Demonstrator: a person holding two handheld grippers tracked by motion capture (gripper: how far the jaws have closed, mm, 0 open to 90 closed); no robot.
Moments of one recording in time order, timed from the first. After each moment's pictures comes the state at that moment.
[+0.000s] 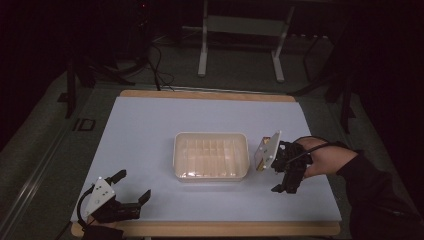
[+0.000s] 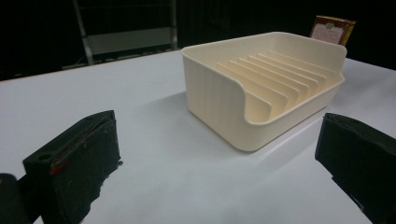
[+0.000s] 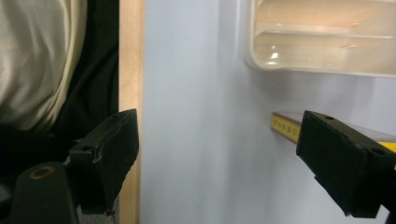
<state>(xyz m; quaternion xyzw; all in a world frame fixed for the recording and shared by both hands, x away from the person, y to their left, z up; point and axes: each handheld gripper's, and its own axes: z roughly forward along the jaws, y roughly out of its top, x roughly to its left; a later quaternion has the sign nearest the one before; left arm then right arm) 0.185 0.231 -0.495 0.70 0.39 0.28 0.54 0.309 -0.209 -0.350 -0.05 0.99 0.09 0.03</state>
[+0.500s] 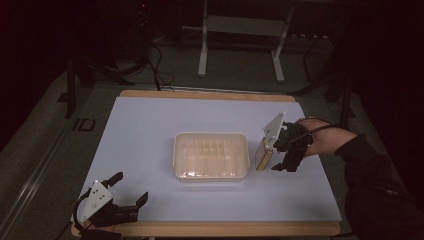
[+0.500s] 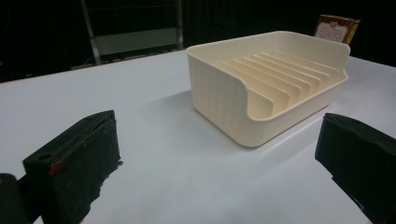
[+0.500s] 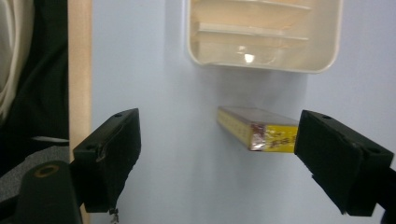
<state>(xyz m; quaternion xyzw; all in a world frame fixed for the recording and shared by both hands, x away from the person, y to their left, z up) 0.177 0.234 -0.494 0.69 0.40 0.29 0.53 0.349 -0.215 -0.333 -0.06 0.99 0.10 0.07</state>
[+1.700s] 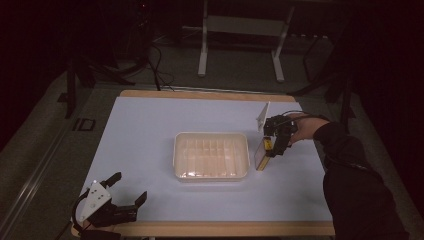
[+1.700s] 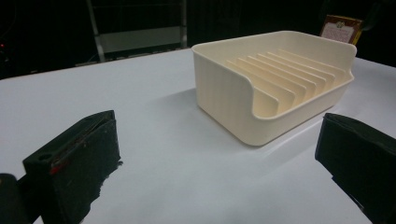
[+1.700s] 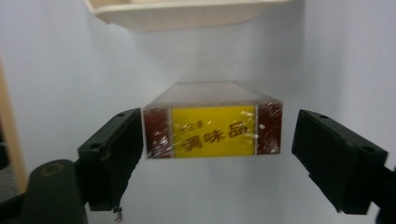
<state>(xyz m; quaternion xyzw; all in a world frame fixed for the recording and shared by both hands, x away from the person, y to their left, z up) 0.177 0.235 -0.494 0.69 0.40 0.29 0.53 0.433 -0.219 -0.400 0.01 1.00 0.06 0.02</state>
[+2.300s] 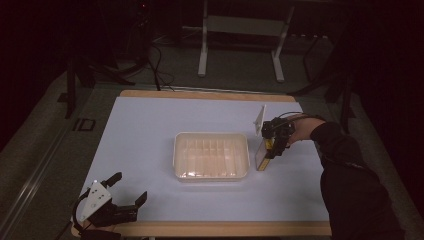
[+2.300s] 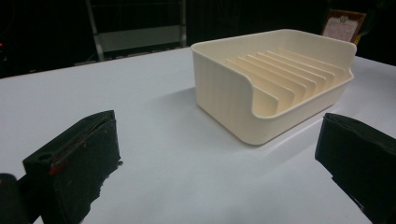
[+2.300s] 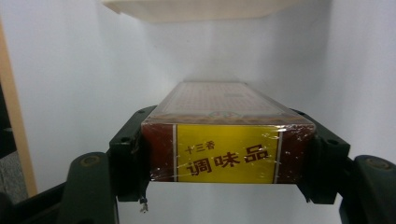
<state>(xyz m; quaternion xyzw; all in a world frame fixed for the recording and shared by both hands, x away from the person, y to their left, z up) 0.178 0.235 -0.495 0.69 0.40 0.29 0.53 0.431 -0.215 -0.403 -0.01 1.00 0.04 -0.01</state>
